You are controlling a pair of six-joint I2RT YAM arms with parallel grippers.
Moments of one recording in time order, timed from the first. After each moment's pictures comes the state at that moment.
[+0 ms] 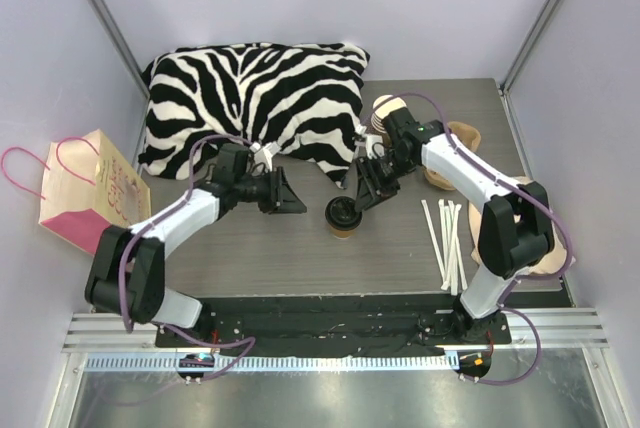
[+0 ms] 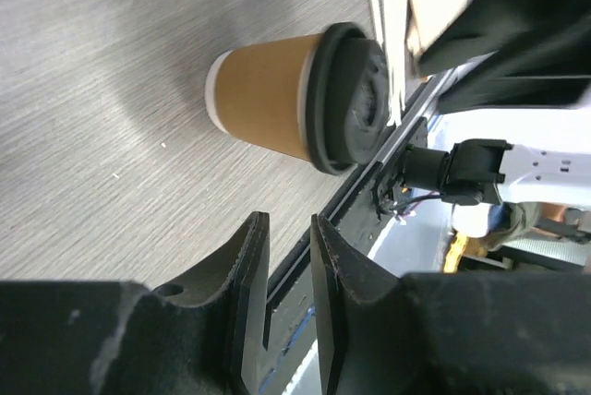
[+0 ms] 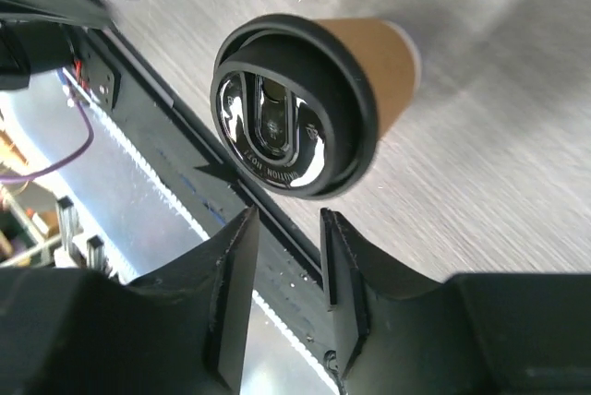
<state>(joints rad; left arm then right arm) -0.35 1.45 0.81 -0.14 0.78 -0.58 0.41 1.70 1.38 -0.95 -0.64 0.03</state>
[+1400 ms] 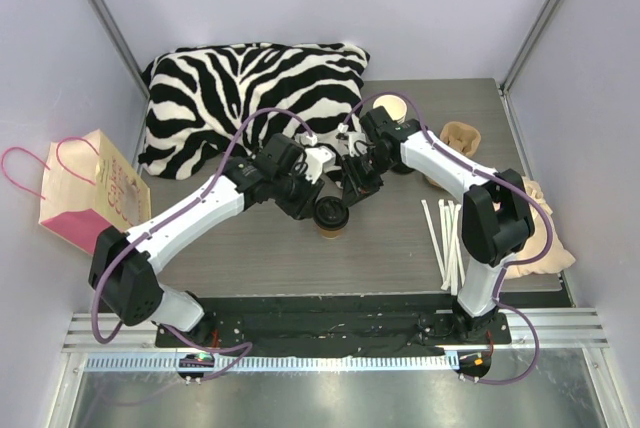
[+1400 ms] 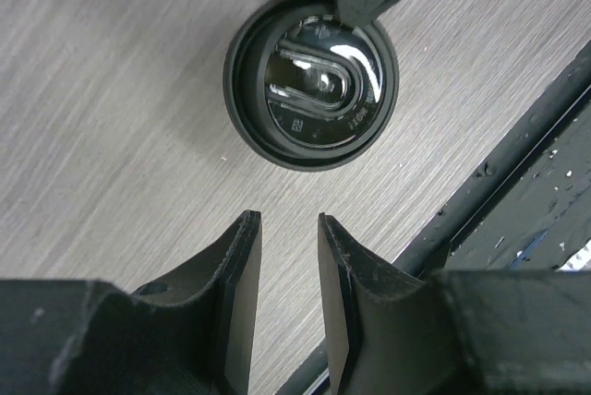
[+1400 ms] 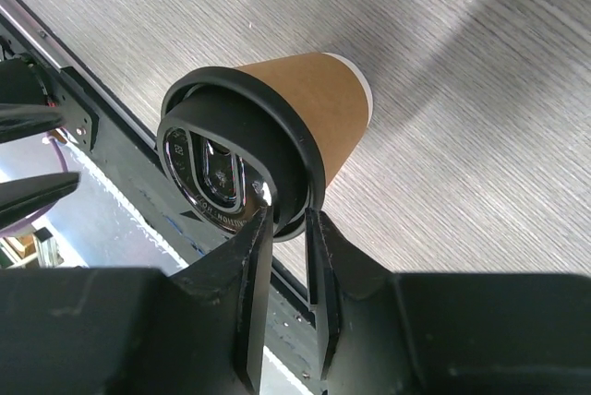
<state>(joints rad) -0.71 1.45 1.21 -0.70 0.22 0.03 0.50 1.82 1.46 -0.86 -0.55 0.11</state>
